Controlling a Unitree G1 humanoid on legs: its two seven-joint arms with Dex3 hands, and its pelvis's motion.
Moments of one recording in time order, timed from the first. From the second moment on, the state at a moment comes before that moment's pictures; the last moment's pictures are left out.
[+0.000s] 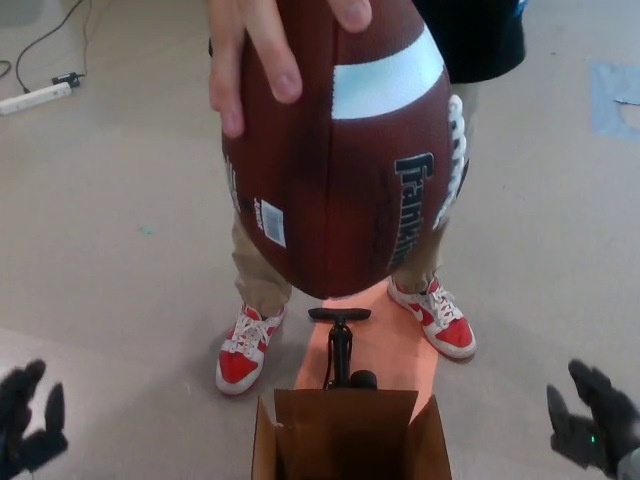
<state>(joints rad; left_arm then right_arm) -0.36 0.47 0.11 1.13 0.06 -0.24 -0.15 -0.43 -0.28 -0.02 1.14 -0.11 -0.20 0.02</state>
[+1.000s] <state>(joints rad) -0.18 0.35 0.17 0.39 -0.07 -0.34 -0.28 -0.25 -0.14 -0.04 0.44 -0.03 -0.38 0.08</state>
